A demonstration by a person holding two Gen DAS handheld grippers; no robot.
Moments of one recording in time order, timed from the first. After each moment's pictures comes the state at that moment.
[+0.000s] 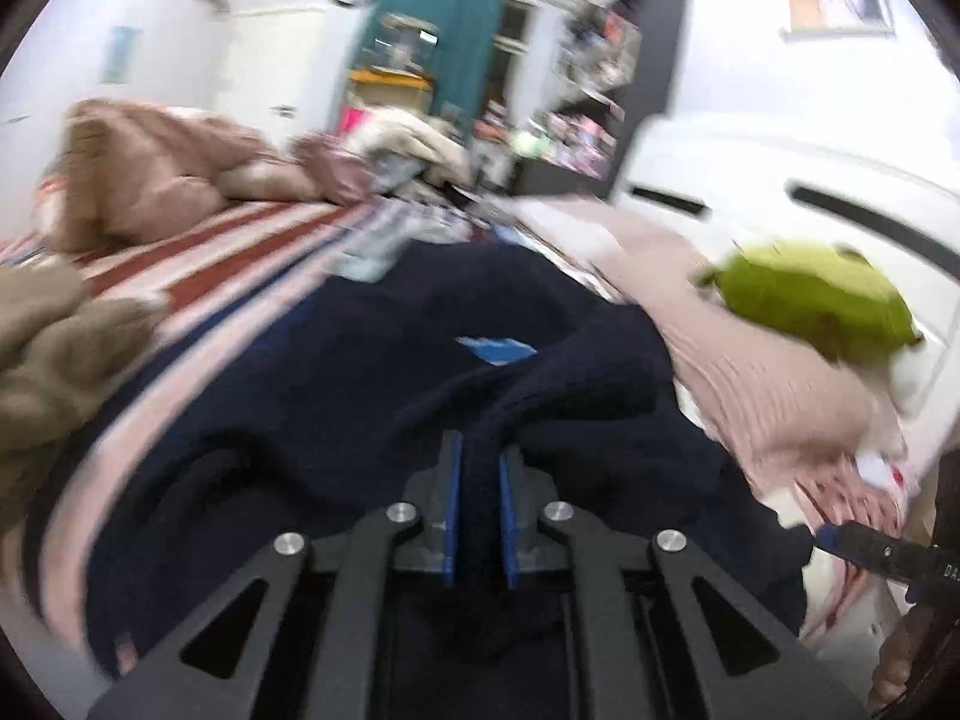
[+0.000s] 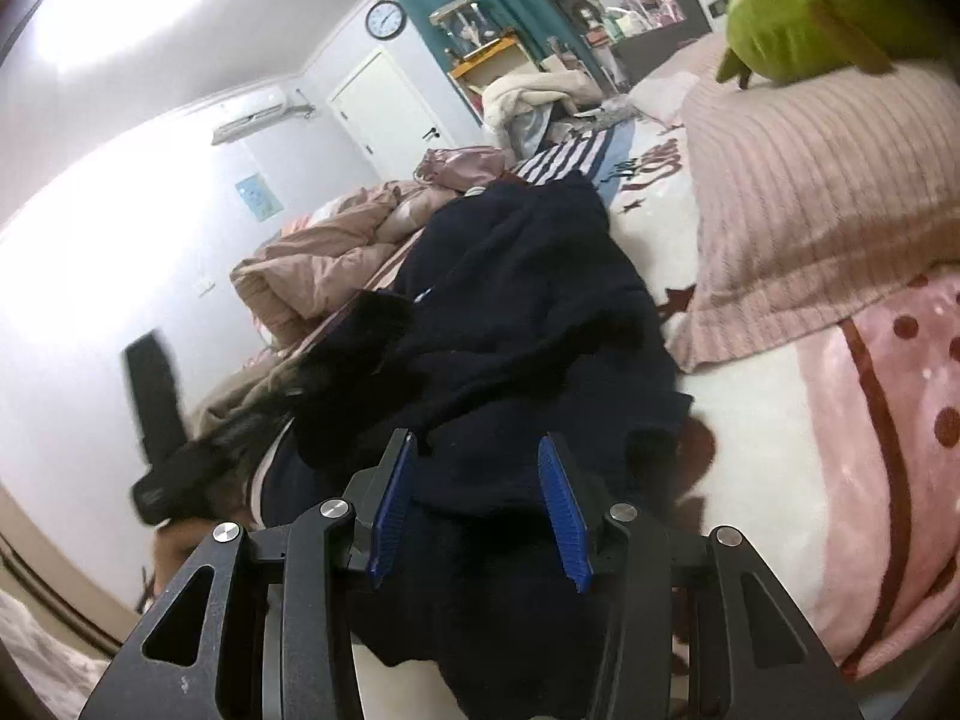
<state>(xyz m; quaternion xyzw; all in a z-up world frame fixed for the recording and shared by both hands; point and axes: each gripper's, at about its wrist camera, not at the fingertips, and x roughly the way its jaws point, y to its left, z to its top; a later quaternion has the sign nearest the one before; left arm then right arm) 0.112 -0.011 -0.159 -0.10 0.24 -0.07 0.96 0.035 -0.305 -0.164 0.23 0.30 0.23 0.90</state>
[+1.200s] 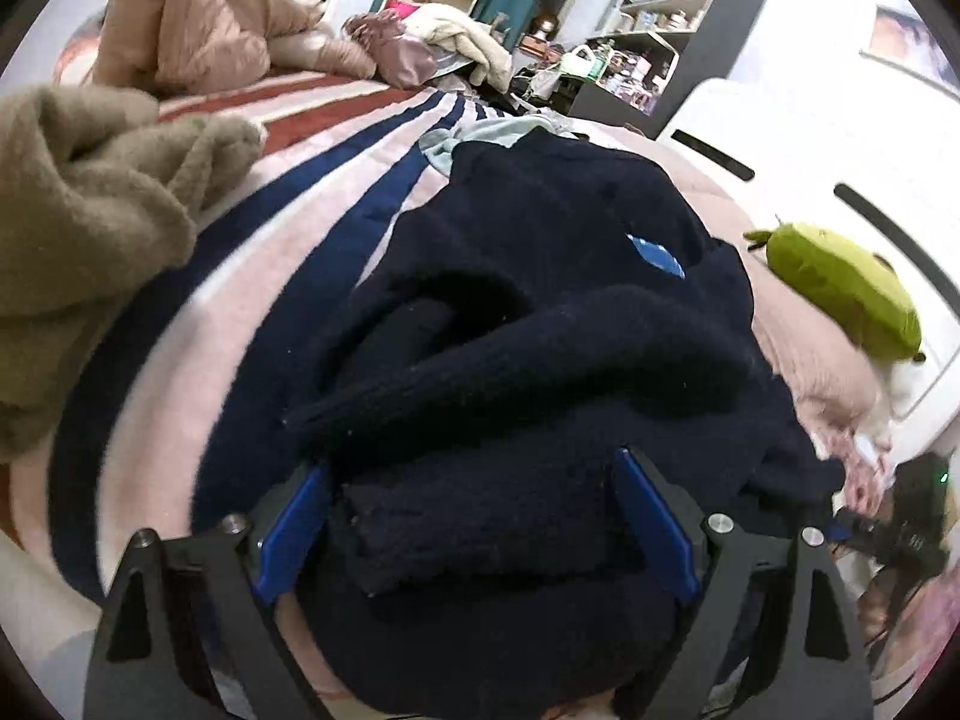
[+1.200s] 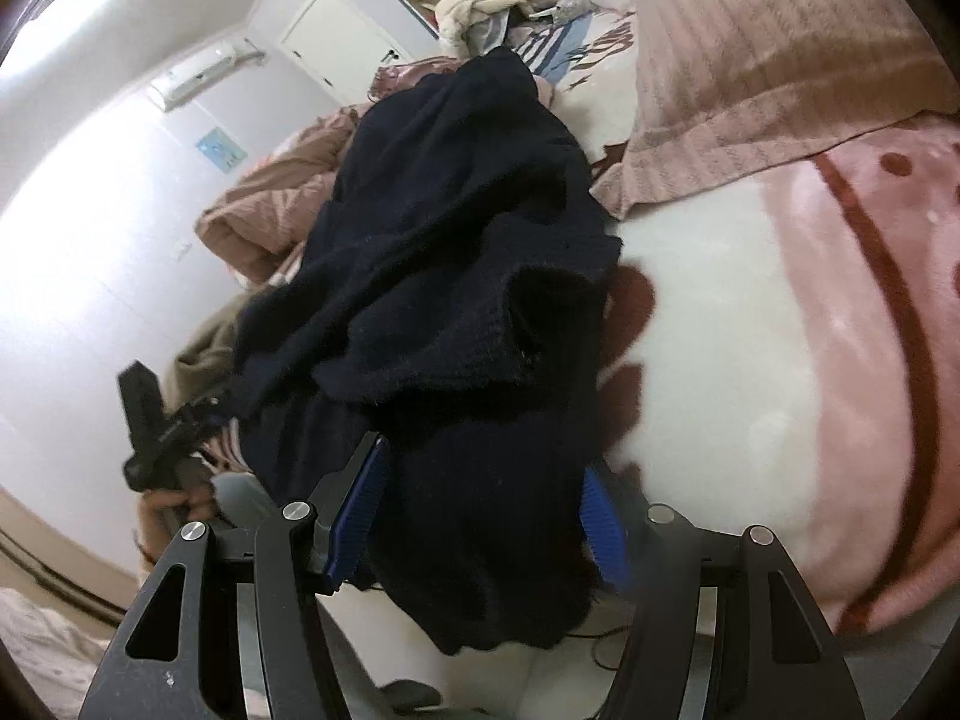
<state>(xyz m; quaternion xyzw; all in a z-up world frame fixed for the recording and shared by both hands) 0.123 0.092 -0.212 -0.16 0.37 -0.11 0.91 0.047 -0.325 -0.214 0.25 0.41 0.25 0.84</state>
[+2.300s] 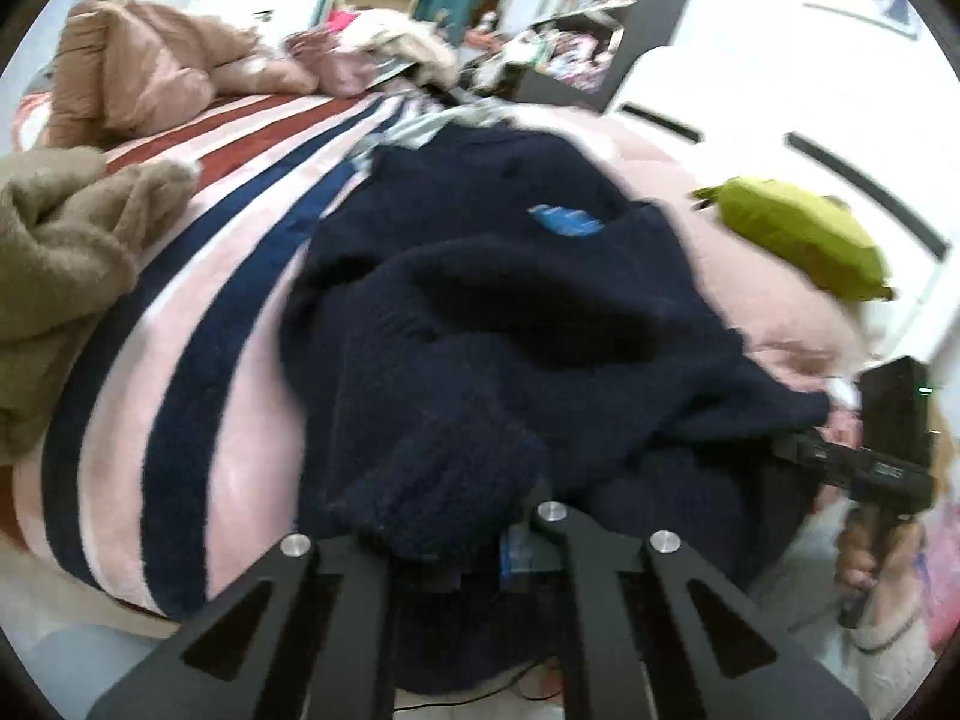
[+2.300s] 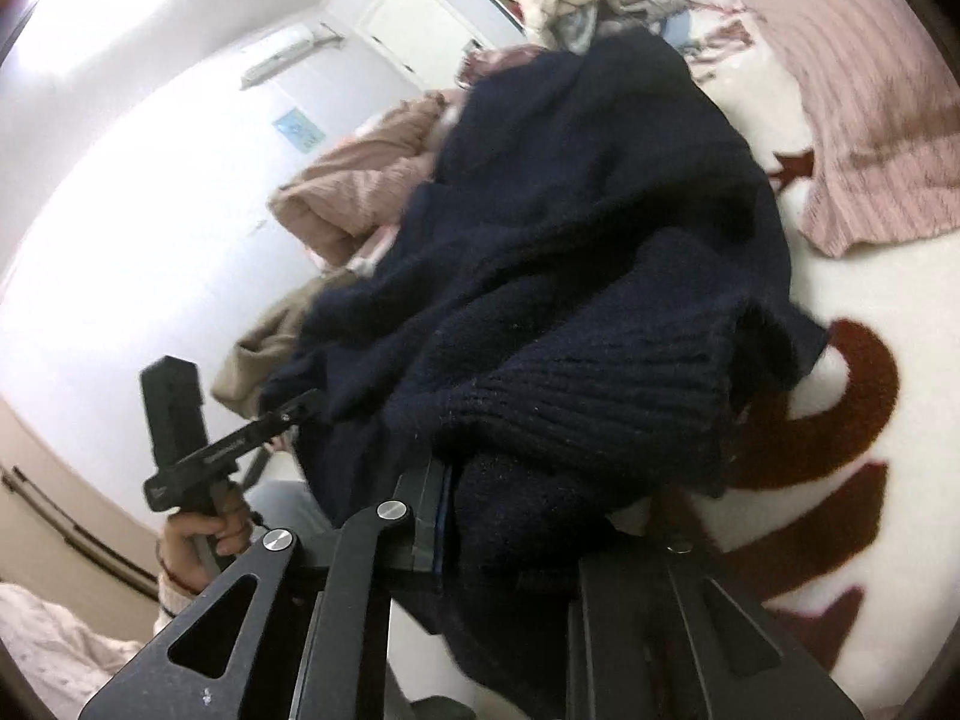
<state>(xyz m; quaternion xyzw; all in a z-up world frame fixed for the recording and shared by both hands) 0.088 0.053 -0.187 -0.11 0.35 -0.17 0.91 0.070 -0.253 -0.198 0.24 0.37 0.35 0.83</state>
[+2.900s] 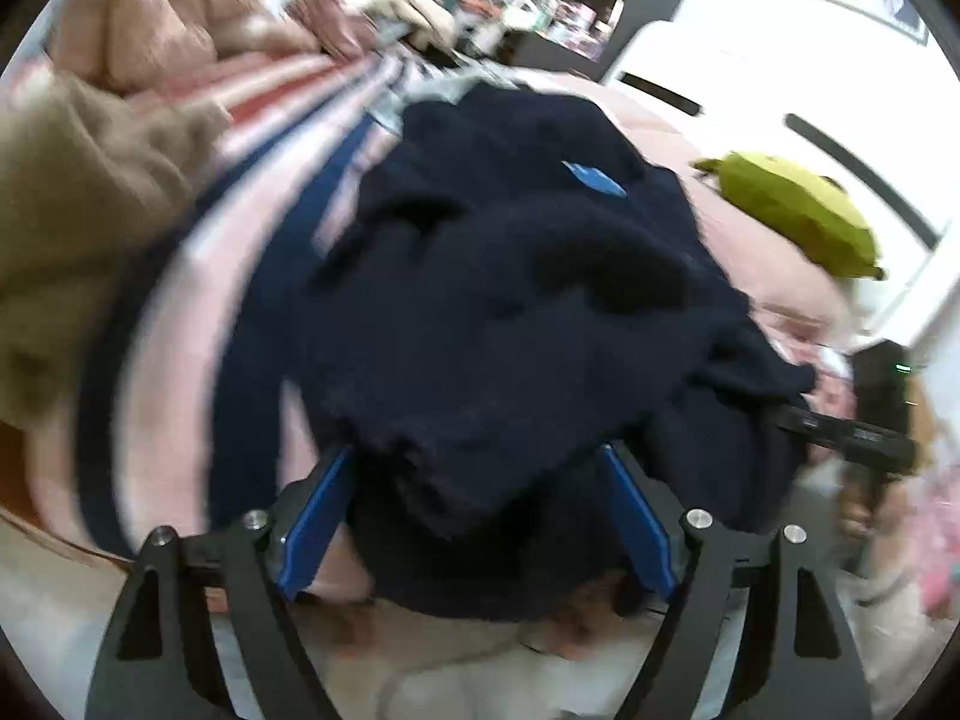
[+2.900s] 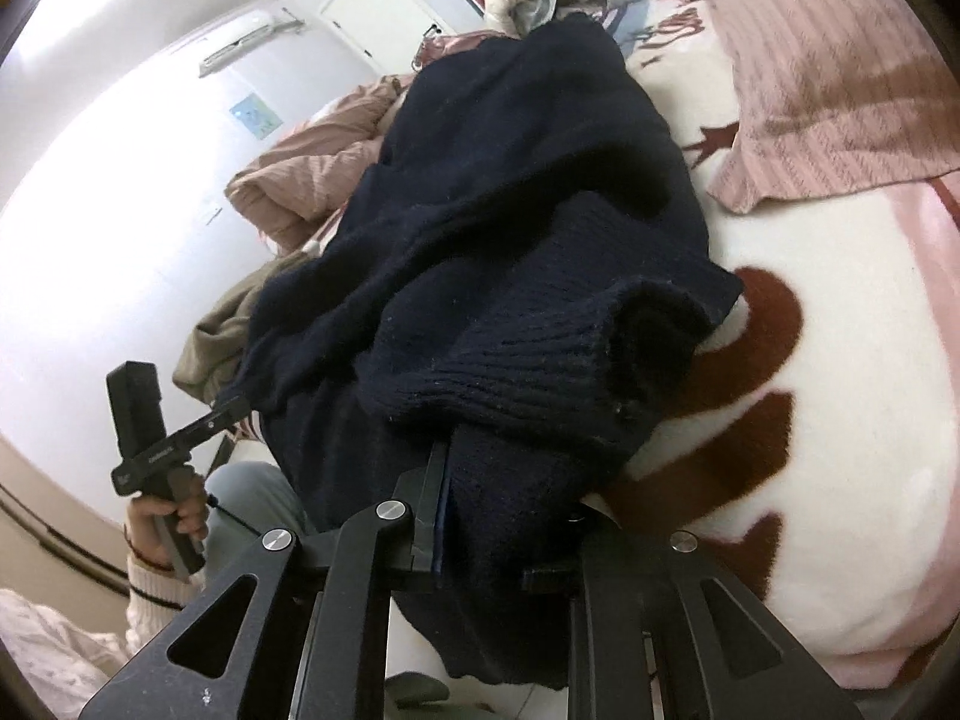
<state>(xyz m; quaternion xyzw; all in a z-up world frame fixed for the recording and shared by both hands) 0.089 0.090 -0.216 -0.12 0.42 -0.20 0.88 0.077 -0.263 -0.213 0.21 0.43 0.29 0.83</state>
